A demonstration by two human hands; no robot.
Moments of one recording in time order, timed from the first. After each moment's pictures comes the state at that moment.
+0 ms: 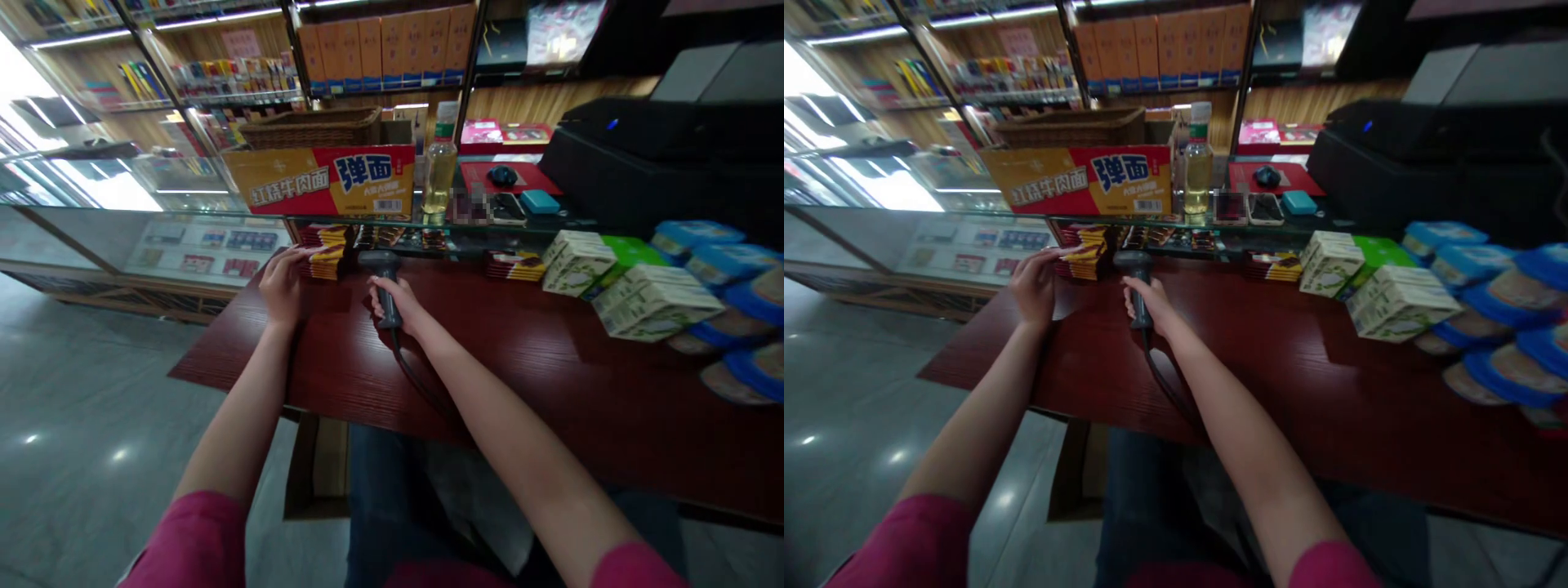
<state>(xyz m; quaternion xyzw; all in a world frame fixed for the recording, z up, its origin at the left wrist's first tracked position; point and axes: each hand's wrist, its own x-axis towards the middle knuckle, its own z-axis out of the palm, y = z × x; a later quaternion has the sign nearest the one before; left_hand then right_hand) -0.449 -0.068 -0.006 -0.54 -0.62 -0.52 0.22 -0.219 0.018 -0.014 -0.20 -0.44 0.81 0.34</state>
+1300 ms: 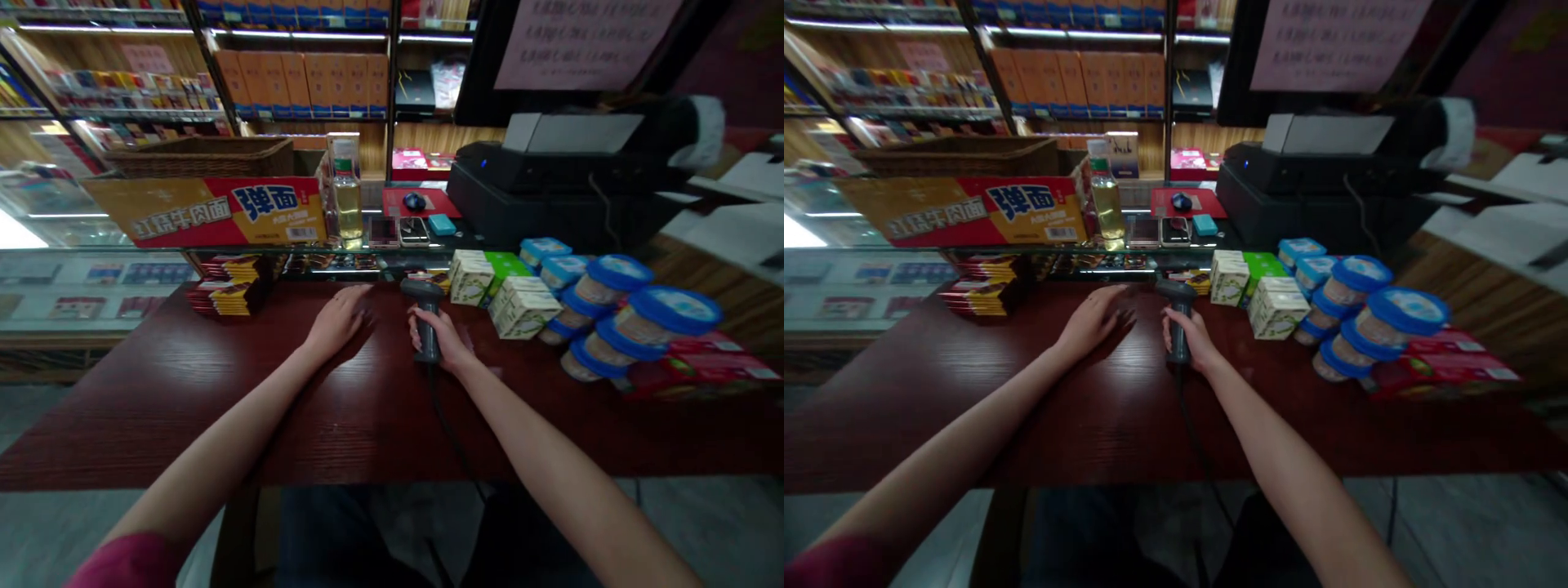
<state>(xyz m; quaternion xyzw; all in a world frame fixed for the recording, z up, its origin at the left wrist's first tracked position) -0.248 0.038 -0.023 -0.80 -0.50 -0.32 0.05 0.003 0.056 -0.017 -0.29 -0.42 0.73 0.46</state>
